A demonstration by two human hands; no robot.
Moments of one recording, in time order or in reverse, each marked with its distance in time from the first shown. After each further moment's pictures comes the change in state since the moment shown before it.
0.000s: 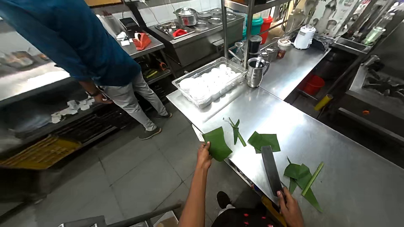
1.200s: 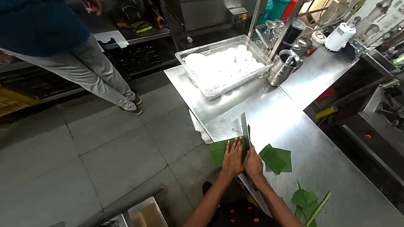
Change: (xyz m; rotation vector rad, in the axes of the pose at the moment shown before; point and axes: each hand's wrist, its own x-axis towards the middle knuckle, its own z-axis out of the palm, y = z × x) left_hand 0.026 -0.045 0.077 1.469 -0.358 0.738; right_hand 0.247 -0.182 0.153 -0.663 -0.192 0.138
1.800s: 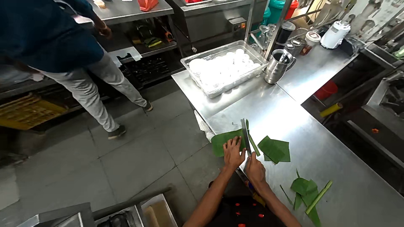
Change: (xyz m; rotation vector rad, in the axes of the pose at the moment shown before) left_hand -0.024 0.018 0.011 -0.020 0.238 -0.132; right_hand -0.064 0.051 0.025 0.036 0.043 -0.063
